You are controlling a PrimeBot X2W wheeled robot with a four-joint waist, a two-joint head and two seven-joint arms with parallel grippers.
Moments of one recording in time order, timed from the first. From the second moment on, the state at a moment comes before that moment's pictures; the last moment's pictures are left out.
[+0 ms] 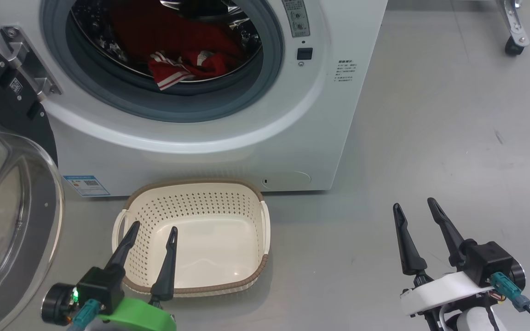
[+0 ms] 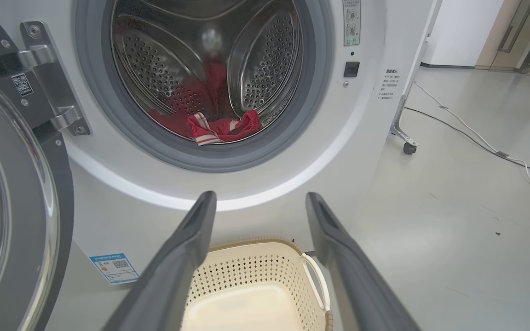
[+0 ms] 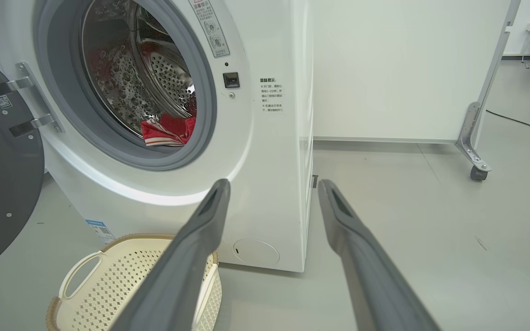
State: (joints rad) left arm 0.03 0.11 -0.26 0.03 -0.29 0.02 -0.15; right arm 0.02 -0.04 0.15 0.12 0.24 0.07 -0.26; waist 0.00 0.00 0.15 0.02
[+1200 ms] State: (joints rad) left arm -0.69 0.19 -0.13 0.28 -0.43 -0.08 0.08; right arm -0.25 -0.05 0.27 0.03 0.32 0.03 -0.26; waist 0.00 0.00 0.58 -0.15
